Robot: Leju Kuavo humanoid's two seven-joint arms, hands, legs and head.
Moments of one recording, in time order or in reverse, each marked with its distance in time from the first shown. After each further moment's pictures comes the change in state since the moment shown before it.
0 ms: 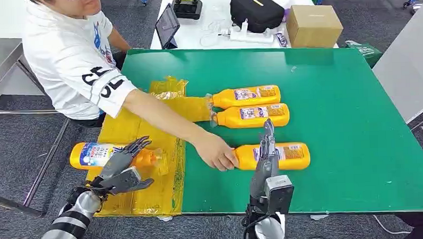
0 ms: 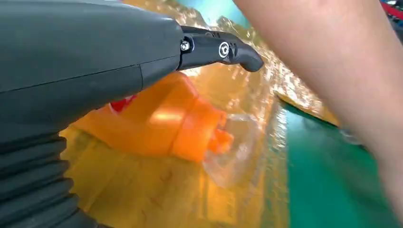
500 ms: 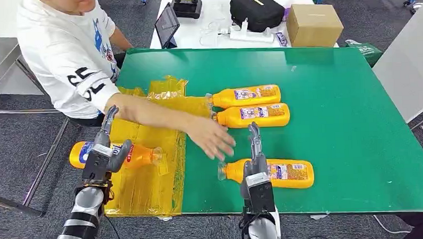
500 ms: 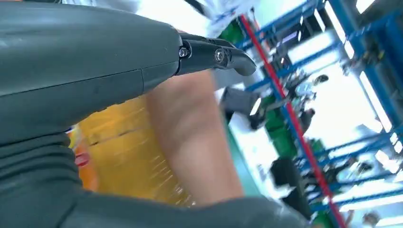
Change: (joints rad) left arm 0.062 -0.184 0.192 -0.249 0.344 0.259 -0.006; right arm -0.007 0.008 0.005 0.052 0.176 -0.024 0.082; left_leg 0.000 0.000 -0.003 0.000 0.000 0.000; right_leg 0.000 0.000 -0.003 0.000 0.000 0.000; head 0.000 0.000
